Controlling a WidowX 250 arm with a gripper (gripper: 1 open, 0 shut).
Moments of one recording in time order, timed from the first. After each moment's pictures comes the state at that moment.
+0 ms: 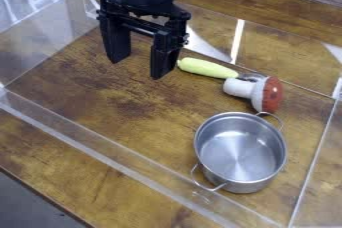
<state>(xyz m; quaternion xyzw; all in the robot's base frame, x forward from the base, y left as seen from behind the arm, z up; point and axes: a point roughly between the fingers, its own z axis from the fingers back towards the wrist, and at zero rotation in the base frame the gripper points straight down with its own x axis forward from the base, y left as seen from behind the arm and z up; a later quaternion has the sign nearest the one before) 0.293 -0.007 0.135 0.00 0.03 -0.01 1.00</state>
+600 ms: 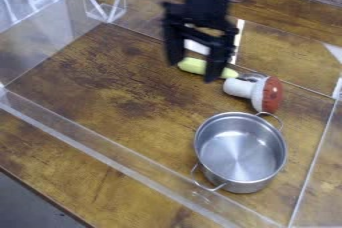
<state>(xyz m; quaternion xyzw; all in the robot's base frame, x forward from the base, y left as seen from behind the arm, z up) 0.355 -0.055 0.108 0.00 0.03 -0.13 0.99</state>
